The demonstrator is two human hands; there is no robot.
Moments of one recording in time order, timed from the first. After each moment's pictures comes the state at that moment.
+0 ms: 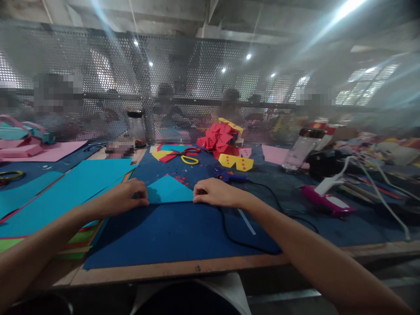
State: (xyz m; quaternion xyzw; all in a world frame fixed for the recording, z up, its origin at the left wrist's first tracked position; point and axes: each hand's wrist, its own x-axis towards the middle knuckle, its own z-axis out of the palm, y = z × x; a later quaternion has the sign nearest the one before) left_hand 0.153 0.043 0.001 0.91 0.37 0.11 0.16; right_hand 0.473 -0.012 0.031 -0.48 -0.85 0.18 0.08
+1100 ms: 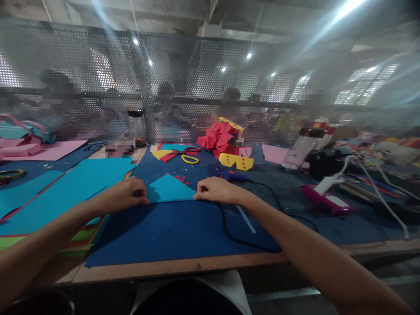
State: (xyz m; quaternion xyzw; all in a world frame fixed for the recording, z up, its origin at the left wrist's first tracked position) left_hand 0.154 0.046 0.005 0.91 0.39 0.08 0.15; right_hand 0.471 -0.008 0.031 -0.58 -0.80 0.16 0.02
